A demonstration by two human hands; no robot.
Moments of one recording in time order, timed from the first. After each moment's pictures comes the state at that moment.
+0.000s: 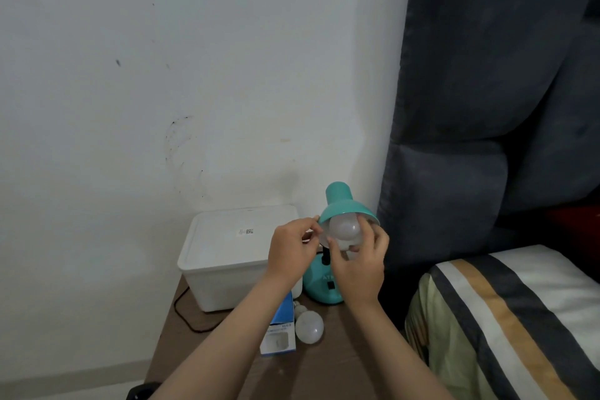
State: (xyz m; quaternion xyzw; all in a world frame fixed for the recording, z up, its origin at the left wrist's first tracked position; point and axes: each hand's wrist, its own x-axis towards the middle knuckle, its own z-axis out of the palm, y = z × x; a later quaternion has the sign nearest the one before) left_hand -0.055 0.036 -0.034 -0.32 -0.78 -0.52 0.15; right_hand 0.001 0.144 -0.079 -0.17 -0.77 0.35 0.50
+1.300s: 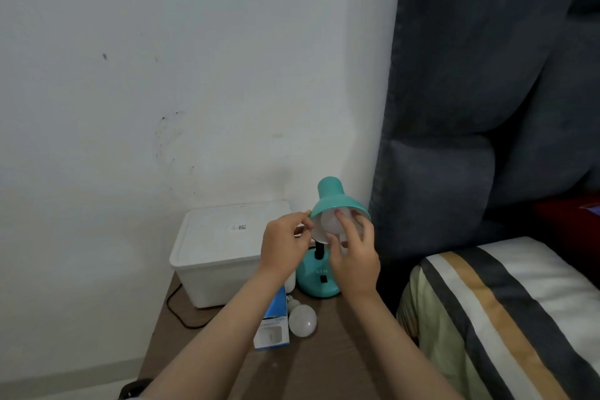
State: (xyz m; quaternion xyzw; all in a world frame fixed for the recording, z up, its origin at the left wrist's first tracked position) left_hand -0.054 0.036 -0.033 -0.30 -0.79 -0.52 0.14; right_hand 0.005 0.154 -0.079 -0.11 -0.82 0.28 0.48
